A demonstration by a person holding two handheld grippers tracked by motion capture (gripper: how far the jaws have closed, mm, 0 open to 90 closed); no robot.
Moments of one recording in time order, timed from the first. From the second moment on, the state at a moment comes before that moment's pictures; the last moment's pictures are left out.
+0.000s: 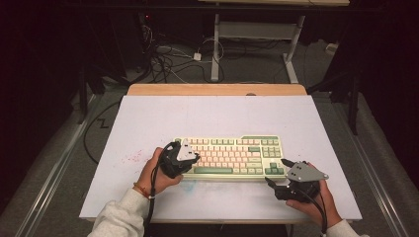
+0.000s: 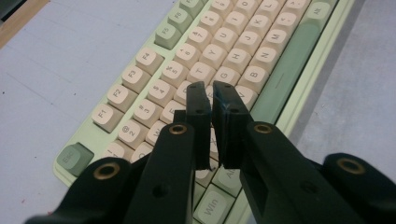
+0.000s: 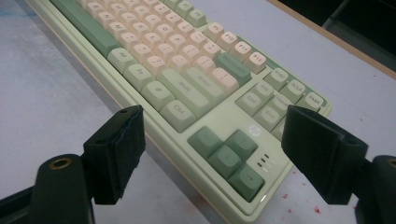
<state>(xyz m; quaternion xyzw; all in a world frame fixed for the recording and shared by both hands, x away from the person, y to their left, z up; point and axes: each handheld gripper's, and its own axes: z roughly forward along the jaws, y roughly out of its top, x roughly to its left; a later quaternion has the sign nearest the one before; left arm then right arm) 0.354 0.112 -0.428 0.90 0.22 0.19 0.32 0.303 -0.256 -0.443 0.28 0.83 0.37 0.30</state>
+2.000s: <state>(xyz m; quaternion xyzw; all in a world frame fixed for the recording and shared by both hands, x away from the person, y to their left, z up) 0.341 0.084 -0.440 0.92 0.17 0.17 0.30 0.304 -0.256 -0.445 0.28 0.84 0.37 0.29</state>
